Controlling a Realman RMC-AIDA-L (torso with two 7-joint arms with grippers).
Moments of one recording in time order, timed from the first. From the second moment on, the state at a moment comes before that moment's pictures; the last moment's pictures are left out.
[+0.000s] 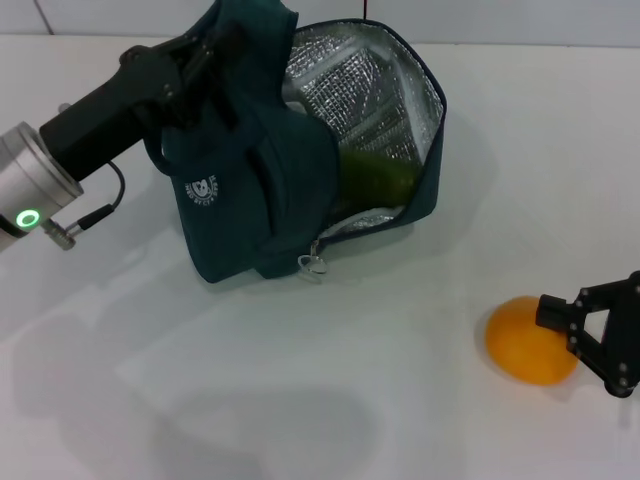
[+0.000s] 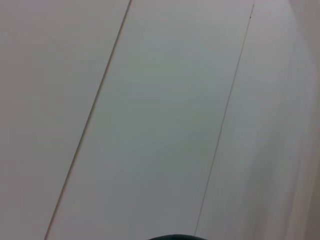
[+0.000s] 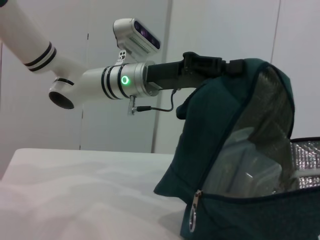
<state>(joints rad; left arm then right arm) -0.45 -2.08 0.78 0.45 1.30 1.59 -1.18 0.35 2.00 -0.87 -0.43 -1.71 -1.65 0.64</state>
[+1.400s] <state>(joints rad) -0.47 -2.09 0.80 0.44 1.30 1.59 -1.16 0.86 2.03 -0.85 -0.30 -1.33 -1.48 0.83</state>
